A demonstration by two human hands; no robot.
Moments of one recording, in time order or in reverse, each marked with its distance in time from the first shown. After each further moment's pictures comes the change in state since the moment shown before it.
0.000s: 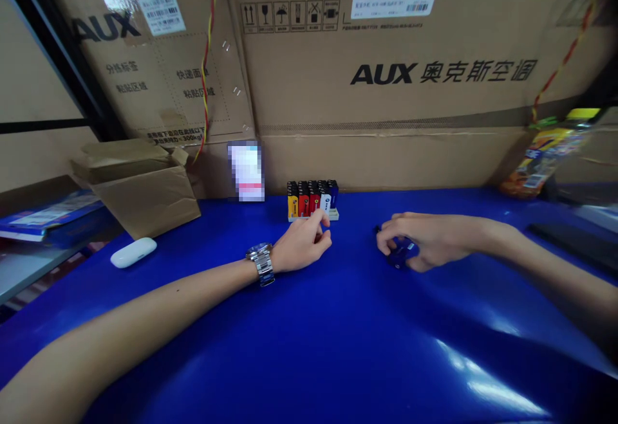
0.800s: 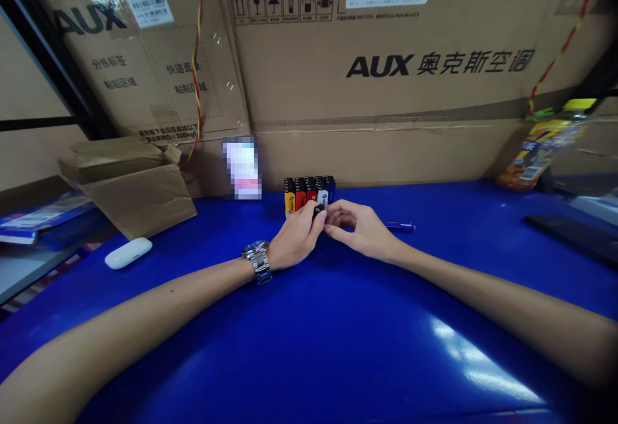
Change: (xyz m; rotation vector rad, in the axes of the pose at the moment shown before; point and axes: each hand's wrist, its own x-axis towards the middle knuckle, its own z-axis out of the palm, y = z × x) left_hand 0.001 0.000 -0.001 0.059 0.153 0.002; right_hand 0.078 -0.031 0.059 0.708 0.730 -0.110
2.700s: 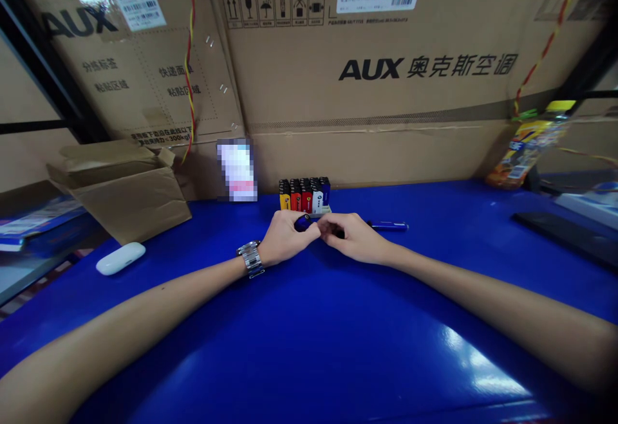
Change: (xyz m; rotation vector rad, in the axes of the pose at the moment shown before) left_hand 0.001 -0.002 -0.003 -0.155 0.053 -0.149; right_hand -0.001 0.003 -0.002 -0.273 -0.125 -0.079
